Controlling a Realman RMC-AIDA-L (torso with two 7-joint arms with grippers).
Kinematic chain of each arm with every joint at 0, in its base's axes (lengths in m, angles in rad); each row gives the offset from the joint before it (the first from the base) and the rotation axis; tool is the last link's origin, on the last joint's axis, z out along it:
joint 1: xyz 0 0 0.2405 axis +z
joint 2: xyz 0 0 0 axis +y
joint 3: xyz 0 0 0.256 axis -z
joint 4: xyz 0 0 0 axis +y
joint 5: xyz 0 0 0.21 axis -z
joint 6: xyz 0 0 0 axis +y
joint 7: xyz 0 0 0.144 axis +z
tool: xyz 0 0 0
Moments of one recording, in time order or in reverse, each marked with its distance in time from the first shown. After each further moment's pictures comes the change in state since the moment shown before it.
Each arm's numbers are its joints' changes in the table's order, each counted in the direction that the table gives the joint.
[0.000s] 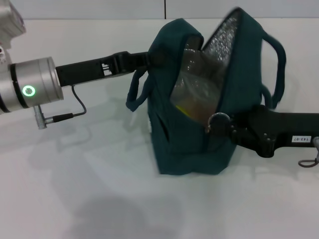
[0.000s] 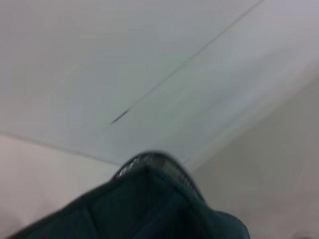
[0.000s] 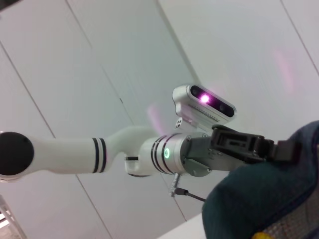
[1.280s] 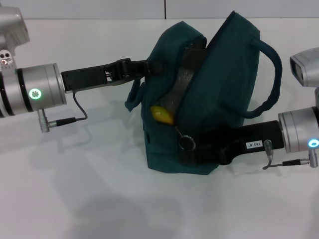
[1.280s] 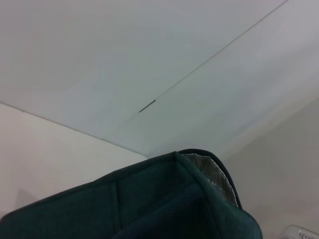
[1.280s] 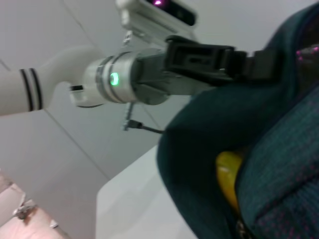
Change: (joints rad) left arm -0.001 -0.008 0.000 0.000 -0.062 -0.069 -0.061; right arm 0.227 0.013 0.056 0.244 0.156 0.209 0.104
